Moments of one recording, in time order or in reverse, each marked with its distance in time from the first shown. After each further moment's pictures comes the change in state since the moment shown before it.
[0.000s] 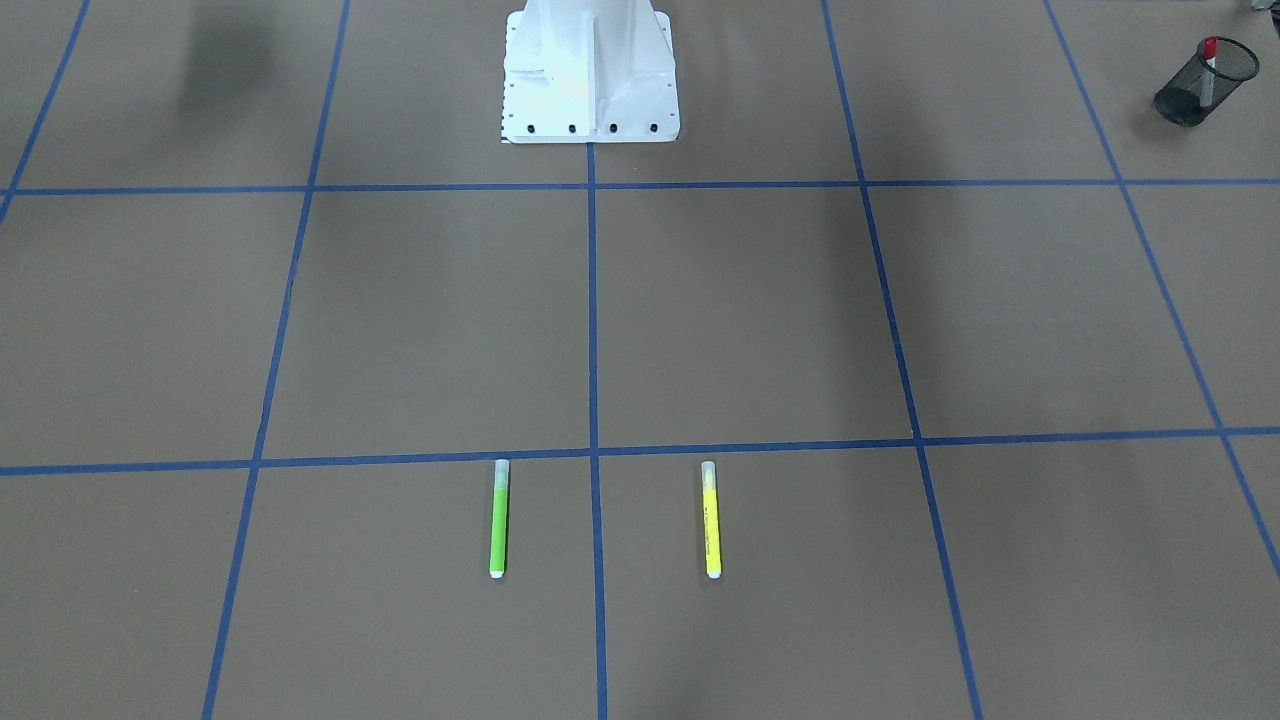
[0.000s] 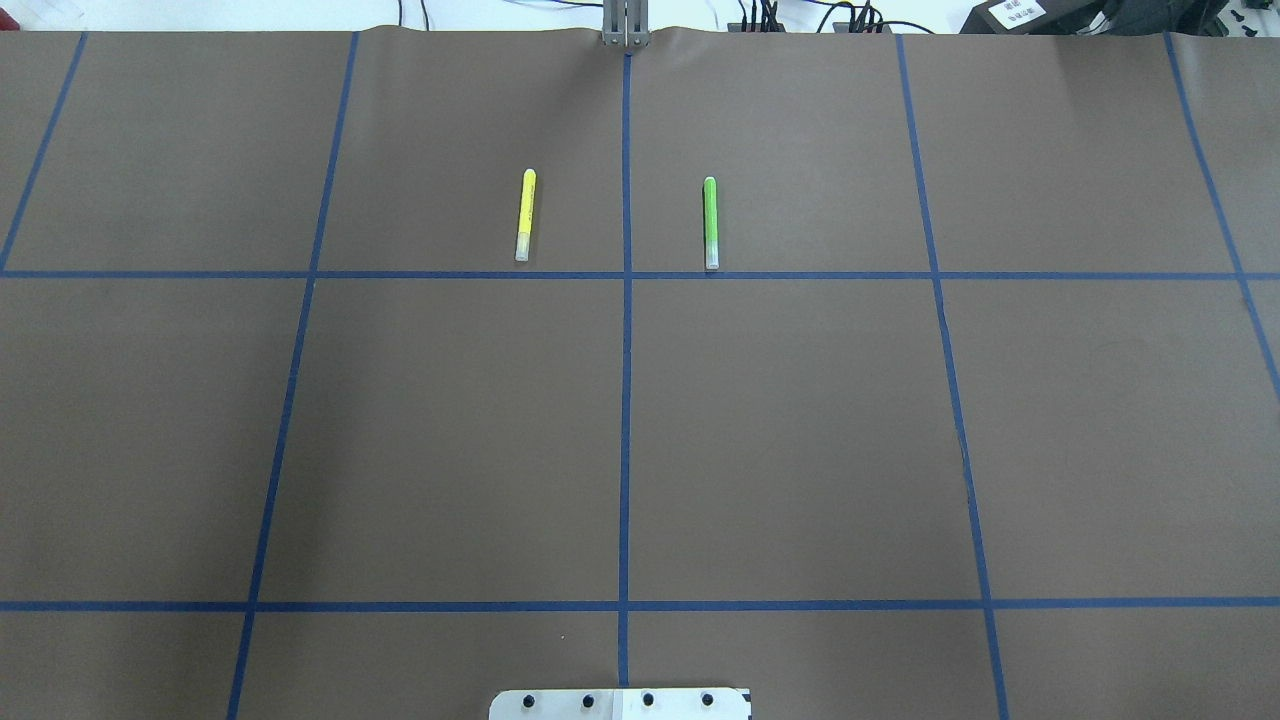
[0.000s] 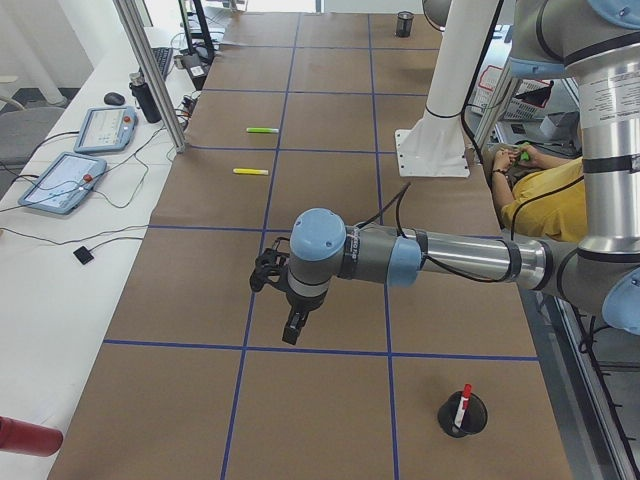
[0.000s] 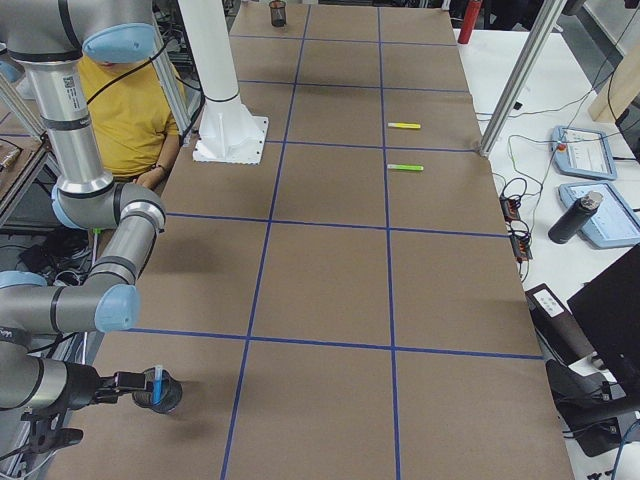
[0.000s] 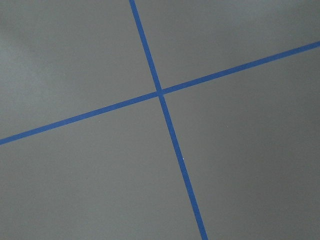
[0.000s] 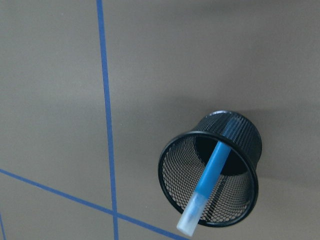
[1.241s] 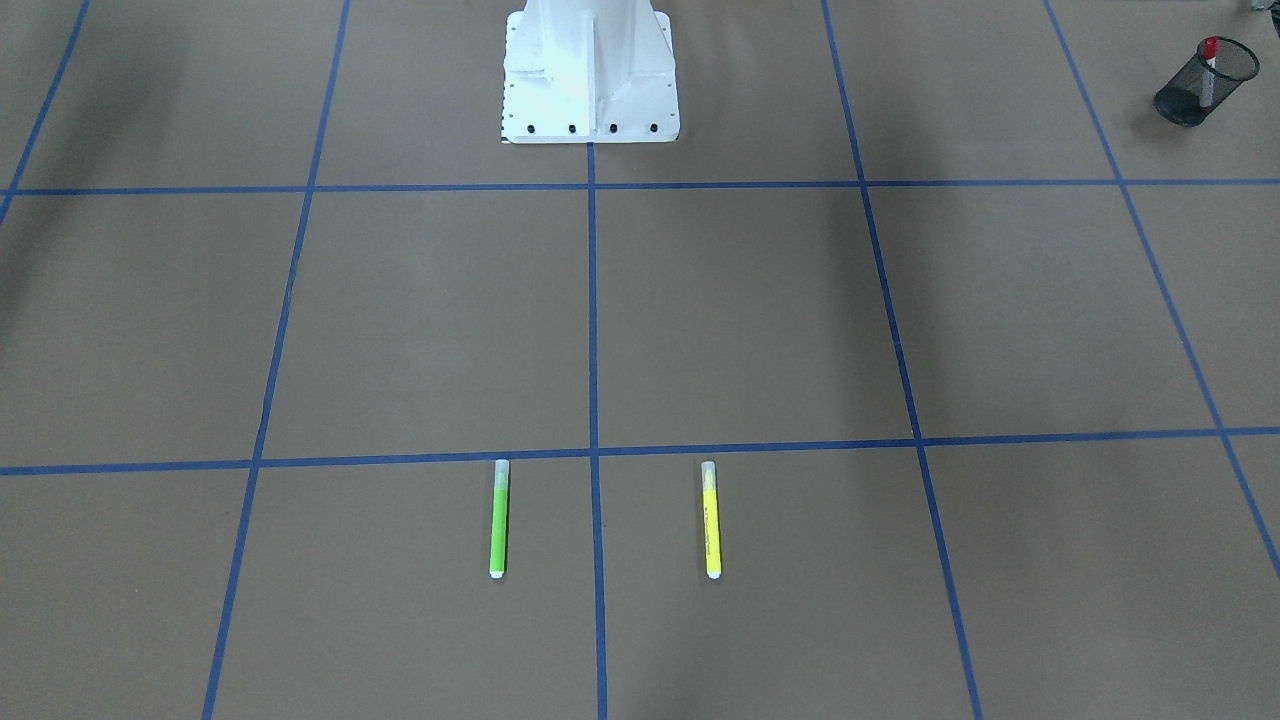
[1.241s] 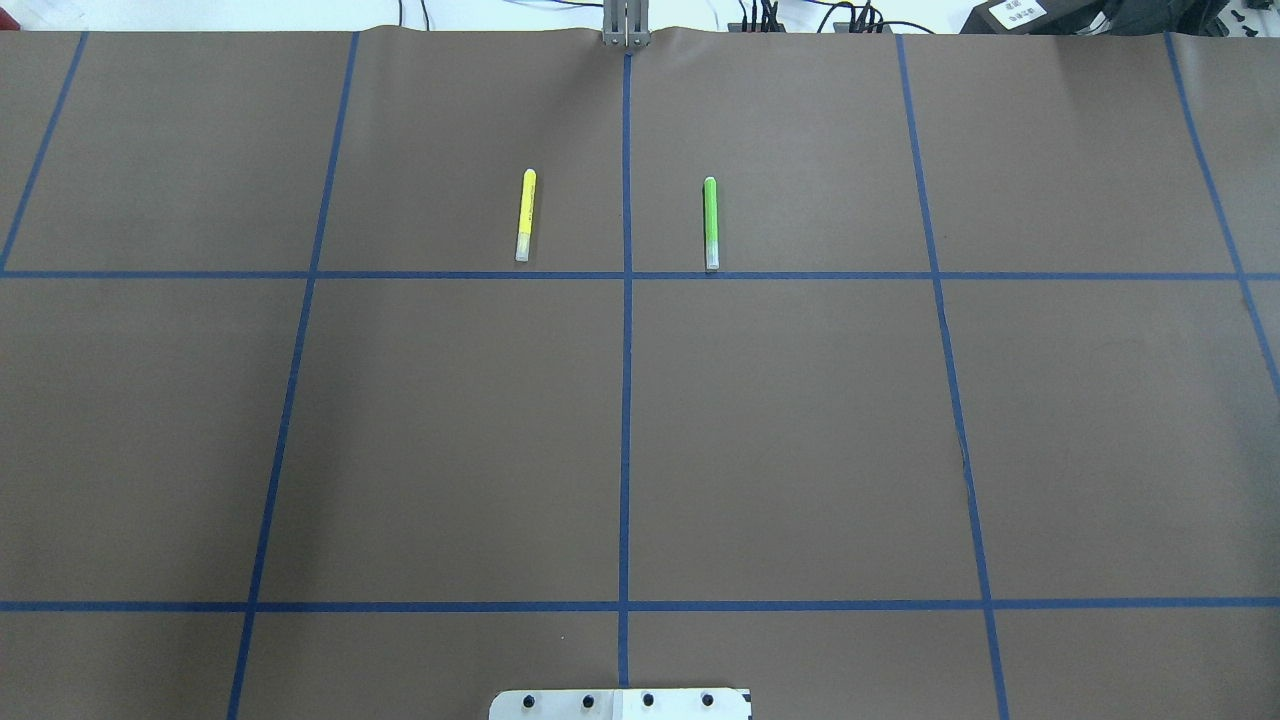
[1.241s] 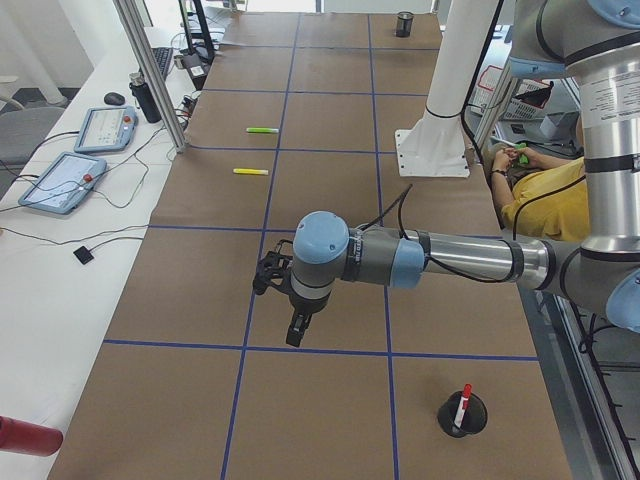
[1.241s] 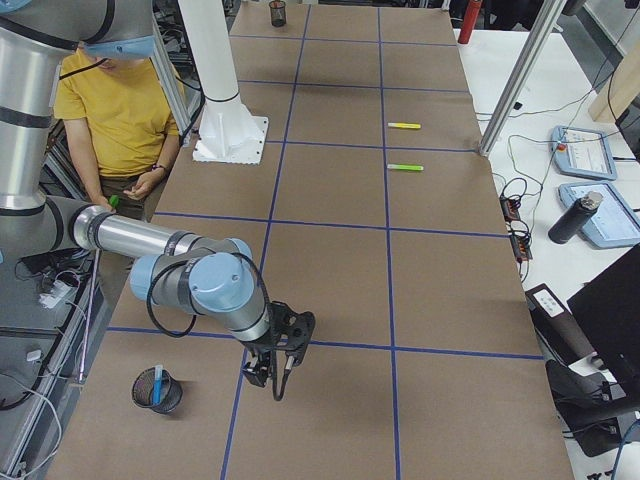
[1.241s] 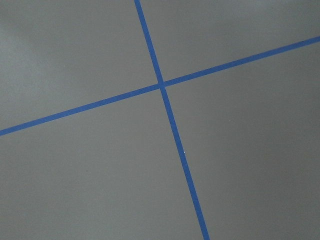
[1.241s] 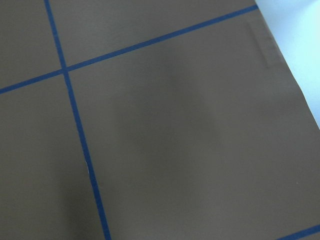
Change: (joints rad) left arm 0.000 0.010 0.000 -0.004 -0.001 -0.007; right arm -0.987 0.129 0.075 0.522 0.158 0.118
